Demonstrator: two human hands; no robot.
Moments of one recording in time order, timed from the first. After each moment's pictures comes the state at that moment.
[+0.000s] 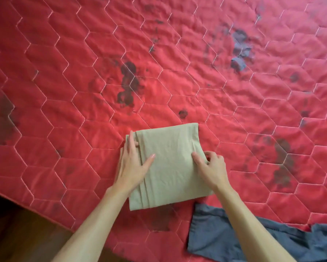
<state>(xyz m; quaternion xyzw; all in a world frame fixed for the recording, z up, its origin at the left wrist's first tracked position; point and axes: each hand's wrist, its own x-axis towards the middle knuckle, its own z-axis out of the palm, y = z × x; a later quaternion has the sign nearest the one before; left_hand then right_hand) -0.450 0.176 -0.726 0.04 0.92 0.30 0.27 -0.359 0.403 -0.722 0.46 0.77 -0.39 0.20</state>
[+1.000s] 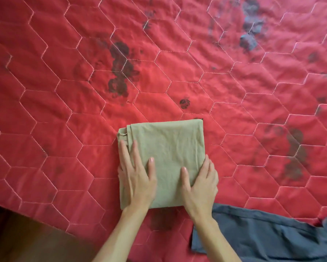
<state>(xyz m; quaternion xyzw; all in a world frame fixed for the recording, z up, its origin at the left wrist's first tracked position) -0.395 0.192 -0.758 0.02 0.95 0.27 0.13 -0.315 0.319 -0.742 0.46 0.84 -0.28 0.11</state>
